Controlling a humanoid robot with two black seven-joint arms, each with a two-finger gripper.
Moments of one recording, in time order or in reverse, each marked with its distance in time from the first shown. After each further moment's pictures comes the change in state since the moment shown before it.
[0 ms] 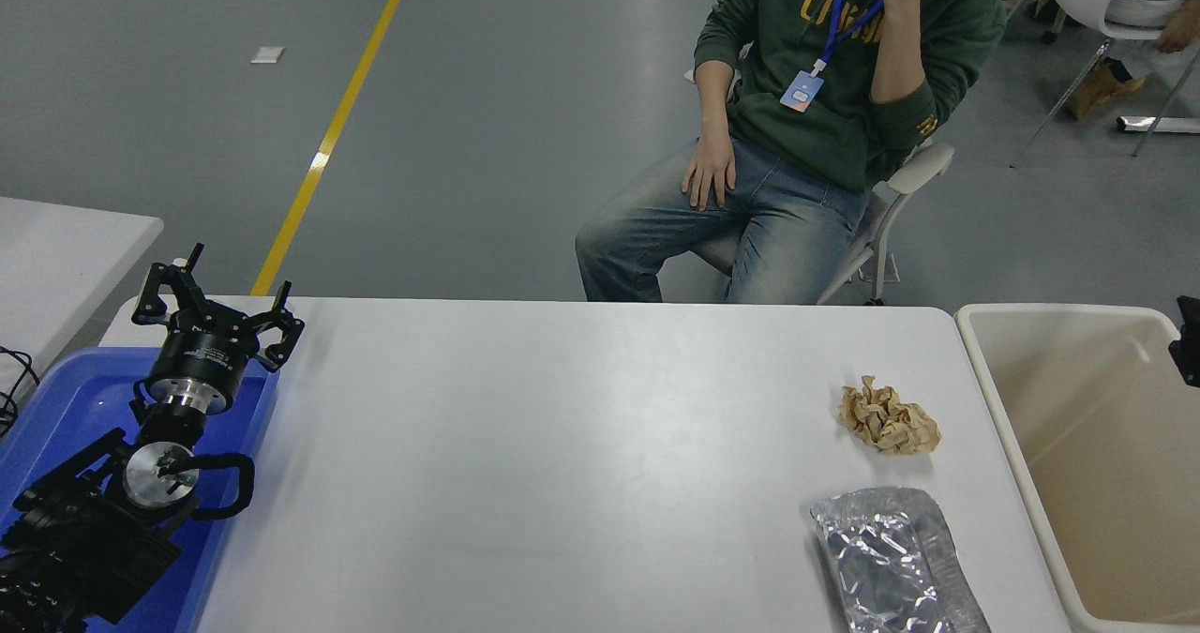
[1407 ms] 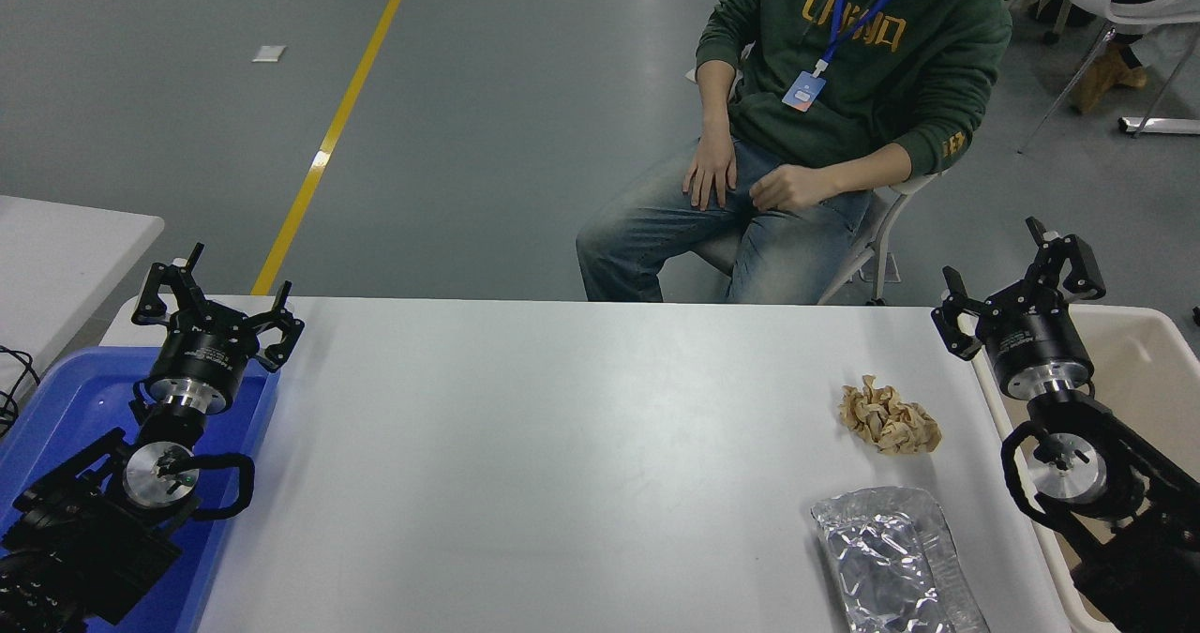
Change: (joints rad) left arm 0.000 0.000 0.000 0.000 0.000 0.000 0.000; right arm 0.023 0.240 0.043 0.095 0.045 0.081 0.023
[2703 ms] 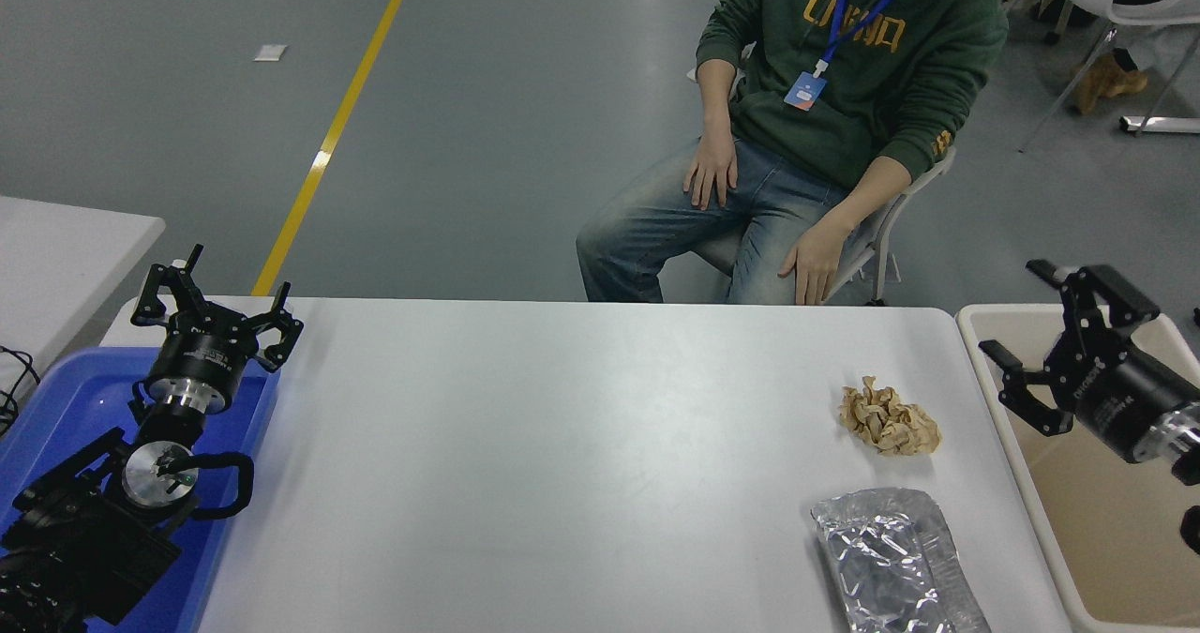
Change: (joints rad) left arm 0.000 0.000 0.000 0.000 0.000 0.000 0.000; right arm -0.101 -0.684 -0.405 0.508 -0.168 0.129 -0.089
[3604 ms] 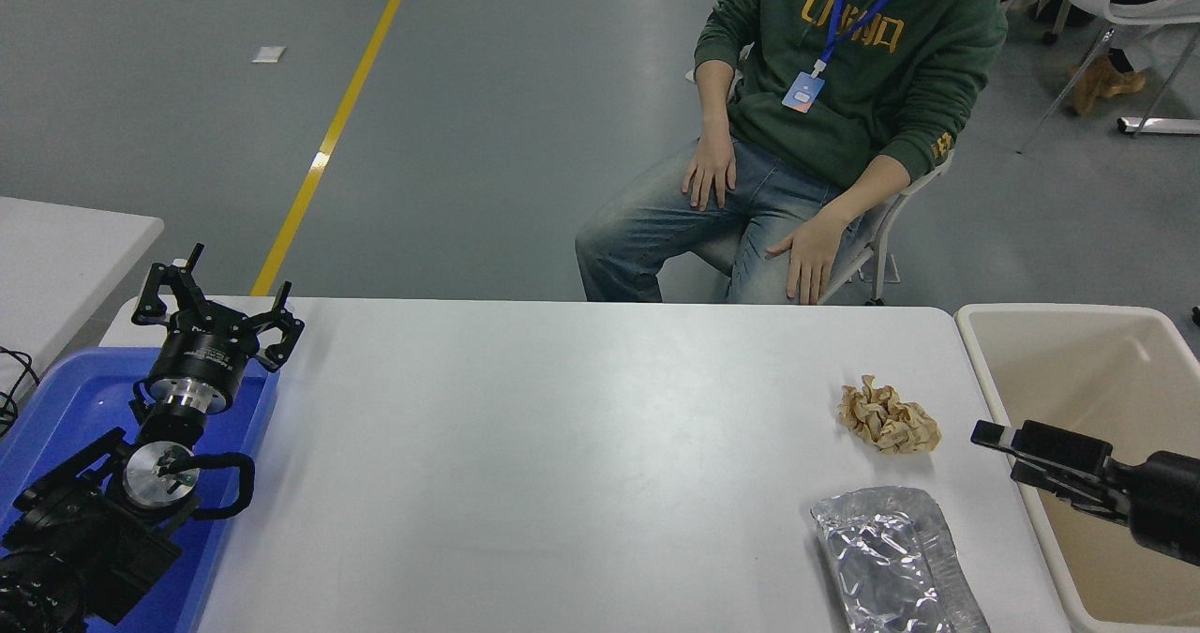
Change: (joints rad) left arm 0.000 0.000 0.000 0.000 0.000 0.000 0.000; right arm -0.038 -0.115 -0.169 0.102 -0.928 -0.225 0.118
